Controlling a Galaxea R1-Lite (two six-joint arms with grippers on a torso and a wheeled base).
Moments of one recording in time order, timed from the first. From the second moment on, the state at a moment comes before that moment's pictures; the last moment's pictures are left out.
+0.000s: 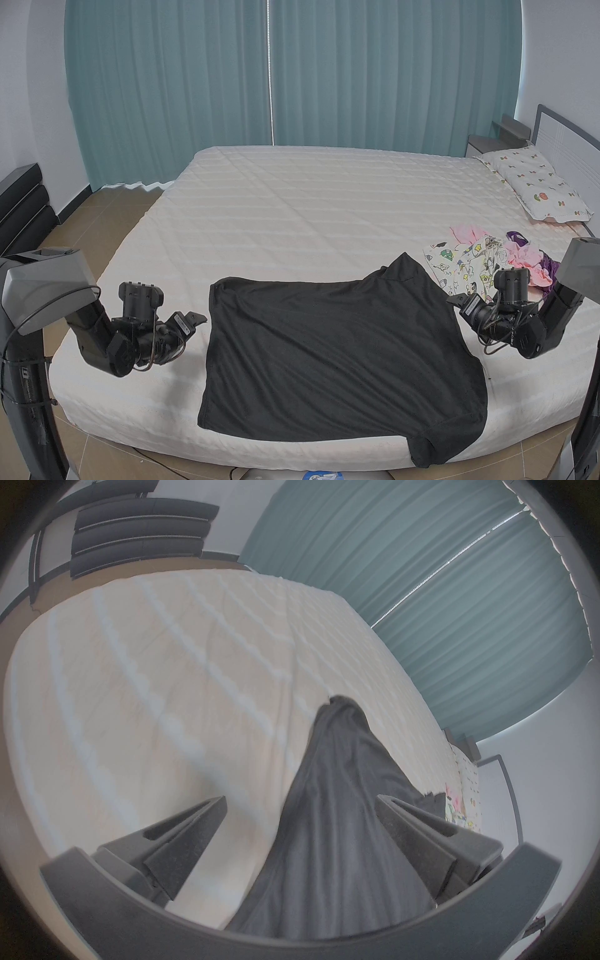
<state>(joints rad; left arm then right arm) -0.14 2.22 -0.65 -0.89 -0.08 -0.86 0.07 2.15 -0.62 -0.95 -0.01 0.83</state>
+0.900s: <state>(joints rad) -0.36 2.26 -0.41 -1.08 0.08 -0.81 0.09 2.15 -0.33 -1.22 0.08 0.95</state>
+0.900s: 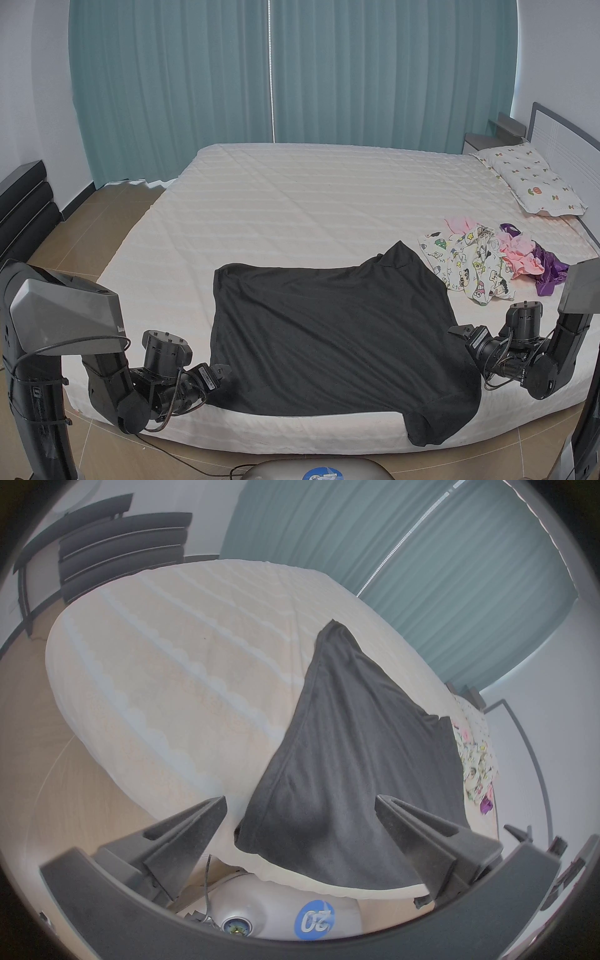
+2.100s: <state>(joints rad) -0.45 2.35 -0.43 -1.08 0.21 -0.77 0.10 2.17 -0.30 -1.30 0.08 0.94</state>
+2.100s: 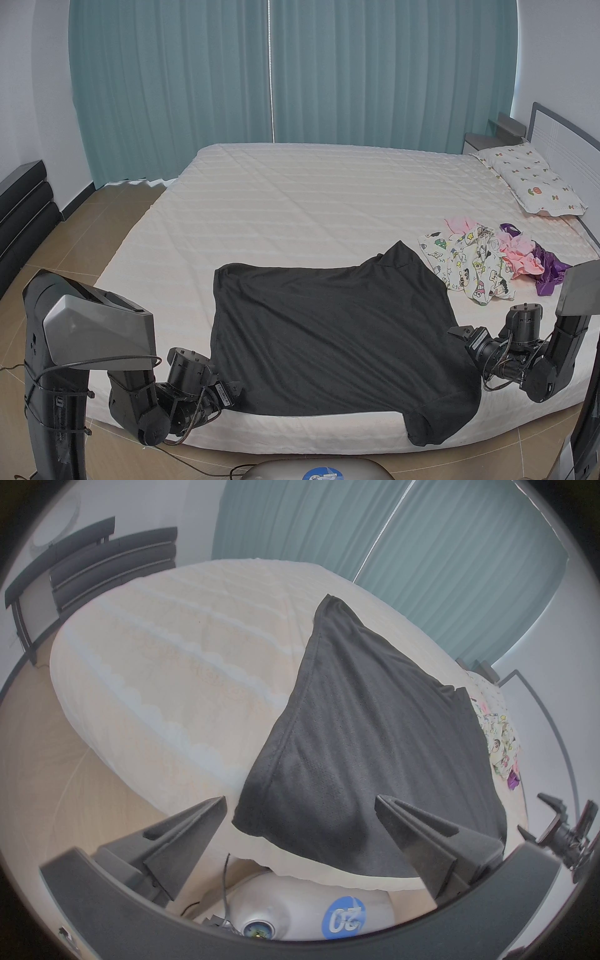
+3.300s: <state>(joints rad) -0.35 2.21 -0.44 -1.09 0.07 -1.01 0.02 2.20 -0.25 -1.33 0.07 0.75</state>
